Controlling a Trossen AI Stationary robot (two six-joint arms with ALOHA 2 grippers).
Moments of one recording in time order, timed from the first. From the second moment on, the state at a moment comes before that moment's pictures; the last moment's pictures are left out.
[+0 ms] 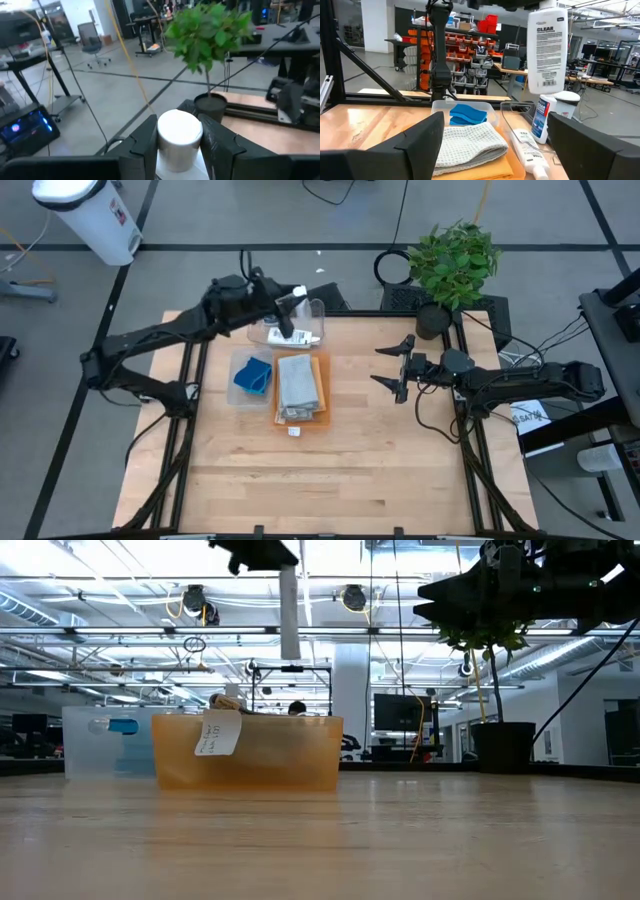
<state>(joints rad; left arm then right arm) 0.40 1.29 1.22 -0.04 -0.13 0.16 -0.18 0.90 0.28 0.73 -0.02 -0.12</state>
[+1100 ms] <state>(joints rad) 0.61 1.68 0.90 0.57 0.08 0.03 -0.18 0.90 0.28 0.72 0.03 -0.12</state>
